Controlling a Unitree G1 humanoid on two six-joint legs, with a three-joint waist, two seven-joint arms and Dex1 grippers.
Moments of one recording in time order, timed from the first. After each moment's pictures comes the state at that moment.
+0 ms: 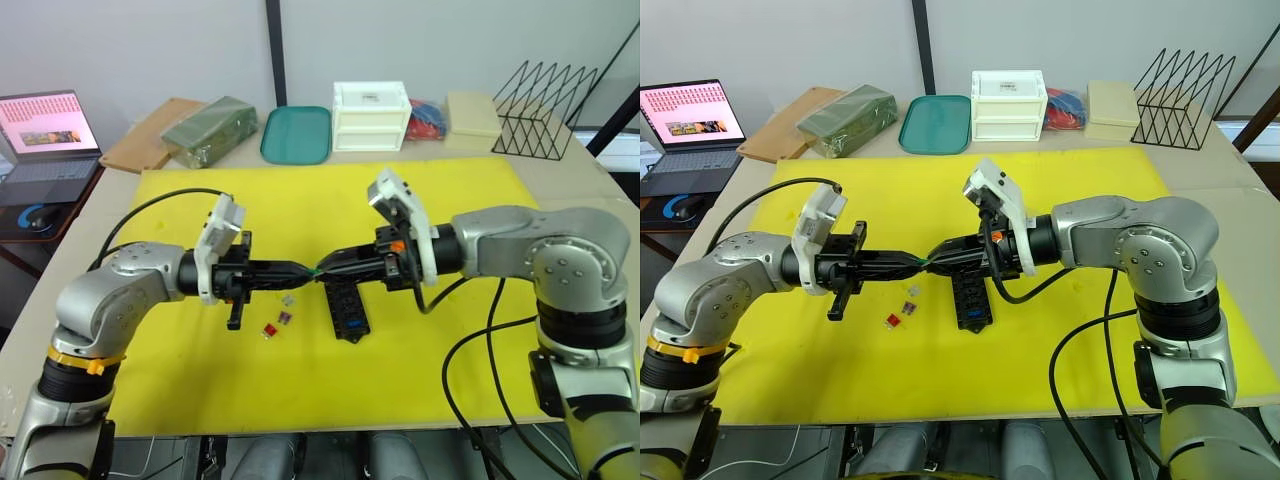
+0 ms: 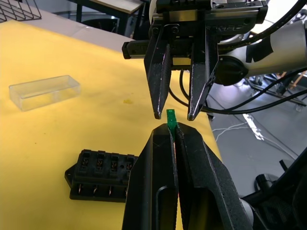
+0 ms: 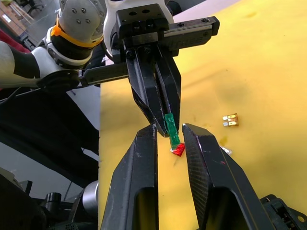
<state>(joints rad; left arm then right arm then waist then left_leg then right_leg) -0.47 0.67 0.02 -0.32 -0.82 0.80 -1.14 -0.83 -0.61 0.04 -0.41 1.03 1.38 0.72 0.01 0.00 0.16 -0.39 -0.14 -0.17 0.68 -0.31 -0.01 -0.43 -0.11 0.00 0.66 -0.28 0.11</state>
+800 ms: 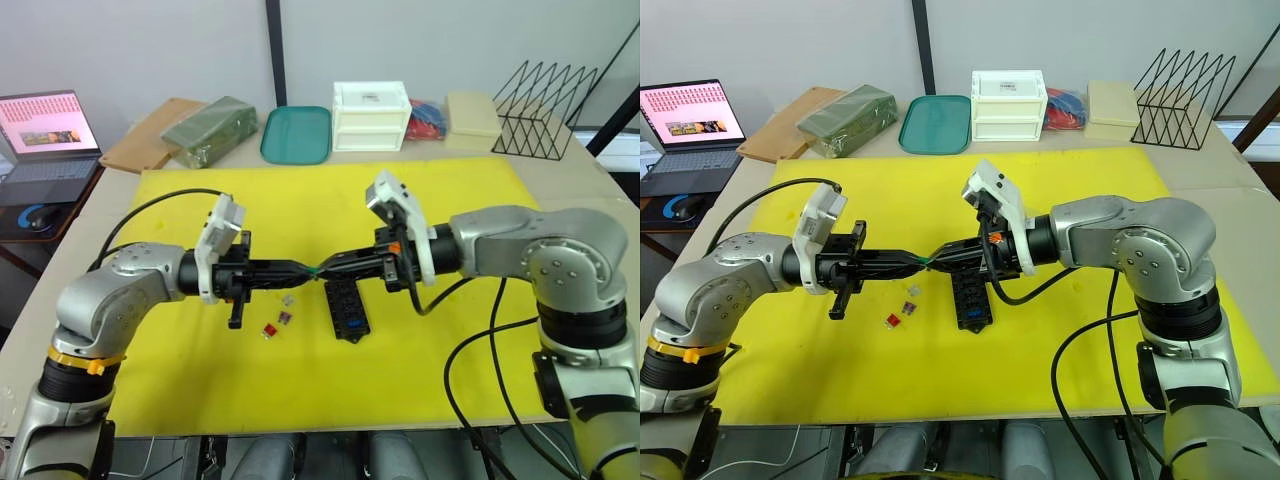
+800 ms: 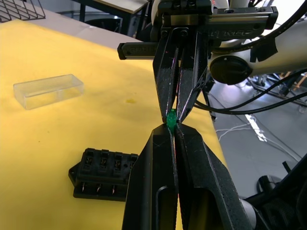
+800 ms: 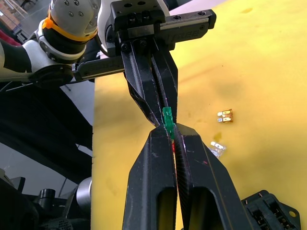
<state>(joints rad) -0.46 0.66 0.02 -0.32 -0.82 0.80 -1.12 -0.83 -0.63 0.07 -0.41 0.99 1.35 0.73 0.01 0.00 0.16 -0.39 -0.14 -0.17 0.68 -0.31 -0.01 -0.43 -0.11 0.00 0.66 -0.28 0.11</state>
